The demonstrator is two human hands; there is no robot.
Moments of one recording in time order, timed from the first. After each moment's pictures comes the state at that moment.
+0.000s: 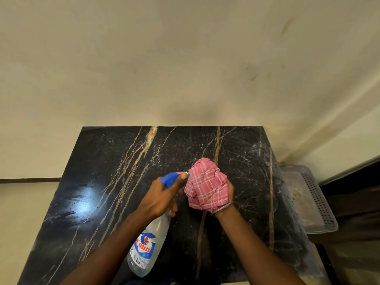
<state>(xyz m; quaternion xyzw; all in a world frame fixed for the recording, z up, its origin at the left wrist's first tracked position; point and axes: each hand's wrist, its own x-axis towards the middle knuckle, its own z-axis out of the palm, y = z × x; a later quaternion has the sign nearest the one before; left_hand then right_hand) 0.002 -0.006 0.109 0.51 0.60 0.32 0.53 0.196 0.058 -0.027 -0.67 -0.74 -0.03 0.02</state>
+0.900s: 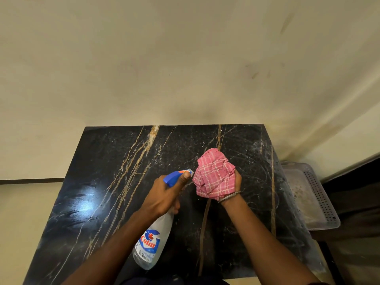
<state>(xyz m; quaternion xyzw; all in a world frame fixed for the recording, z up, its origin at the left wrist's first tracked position) 0.002 -0.008 0.099 0.51 0.62 0.31 0.52 0.217 0.086 -0.033 -0.08 -0.18 0.80 0.56</state>
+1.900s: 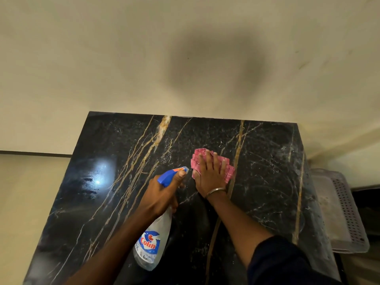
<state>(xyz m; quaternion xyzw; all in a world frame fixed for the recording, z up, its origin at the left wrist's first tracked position) -0.030 0.049 0.065 0.43 0.68 0.34 0.49 0.124 0.143 -0.097 -0.58 -0.80 0.12 -0.02</state>
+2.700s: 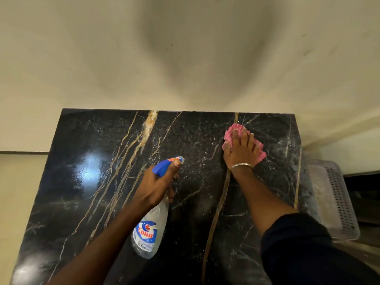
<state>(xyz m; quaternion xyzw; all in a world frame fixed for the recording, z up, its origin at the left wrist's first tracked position) -0.035 0.106 0.037 0.45 0.66 0.33 0.50 0.213 0.247 -0.101 -0.73 -0.67 0.09 -0.03</state>
